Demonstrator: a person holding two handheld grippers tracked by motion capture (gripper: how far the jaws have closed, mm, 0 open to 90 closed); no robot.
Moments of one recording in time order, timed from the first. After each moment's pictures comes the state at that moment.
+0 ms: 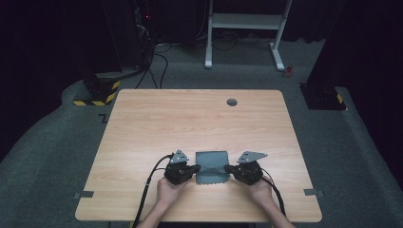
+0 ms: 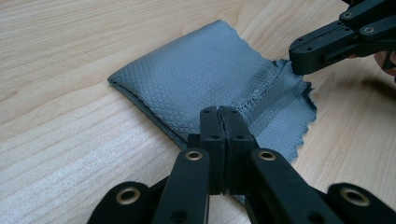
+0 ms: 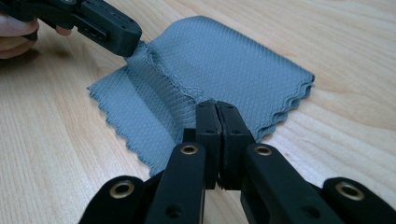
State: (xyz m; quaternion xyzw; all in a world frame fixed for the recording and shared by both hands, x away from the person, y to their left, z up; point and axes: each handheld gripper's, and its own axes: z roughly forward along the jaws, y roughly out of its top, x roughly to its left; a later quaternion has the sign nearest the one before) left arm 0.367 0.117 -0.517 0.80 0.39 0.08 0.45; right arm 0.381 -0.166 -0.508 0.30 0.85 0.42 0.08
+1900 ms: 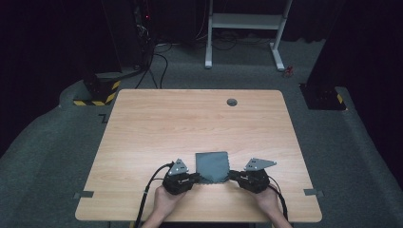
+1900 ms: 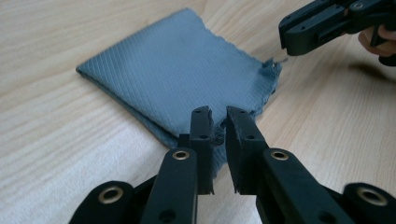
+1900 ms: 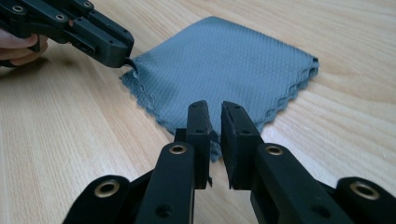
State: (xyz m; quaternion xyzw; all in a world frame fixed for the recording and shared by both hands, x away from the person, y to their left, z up) left arm 0.338 0.117 -0.511 0.81 0.35 0.08 0.46; right arm 0.357 -0.182 -0.504 0.30 0.84 0.44 0.08
